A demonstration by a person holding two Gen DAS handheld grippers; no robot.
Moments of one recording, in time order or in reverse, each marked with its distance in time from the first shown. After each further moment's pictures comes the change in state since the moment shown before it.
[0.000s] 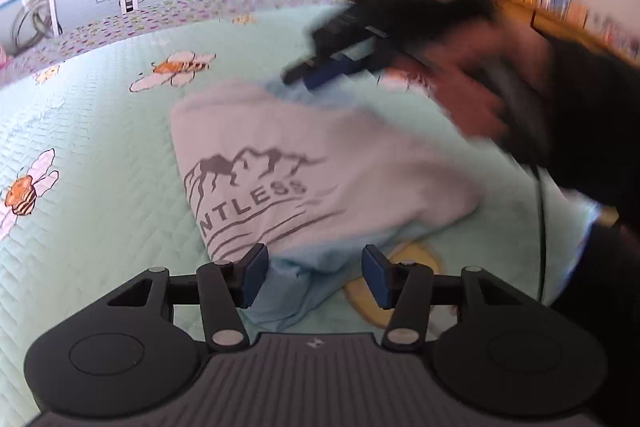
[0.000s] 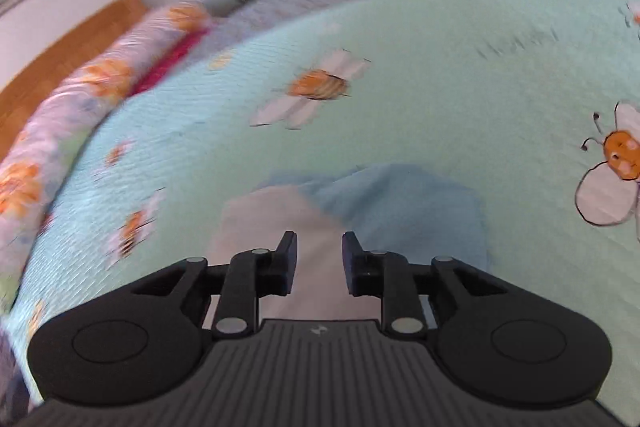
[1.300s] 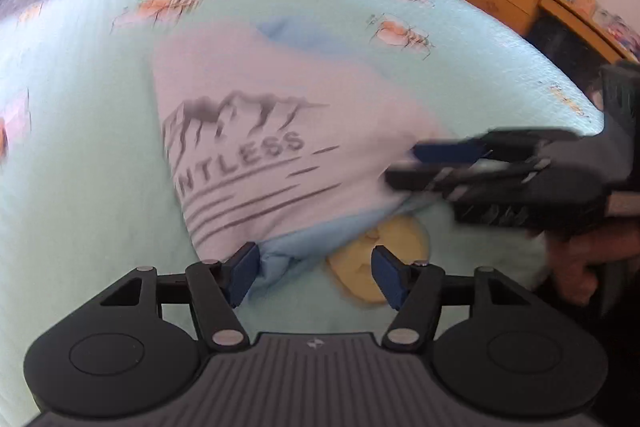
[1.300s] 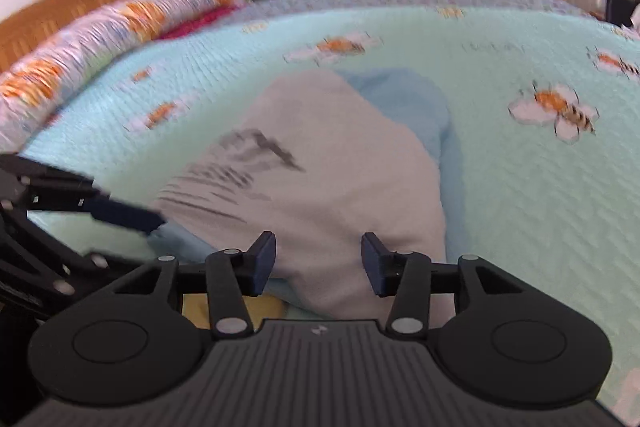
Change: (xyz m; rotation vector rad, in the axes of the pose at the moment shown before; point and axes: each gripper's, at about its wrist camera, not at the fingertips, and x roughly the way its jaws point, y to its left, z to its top) left arm 0.036 0.000 -0.008 -0.065 0.141 -0.059; right arm -0.058 0.019 -0.122 -0.168 -0.041 -0.172
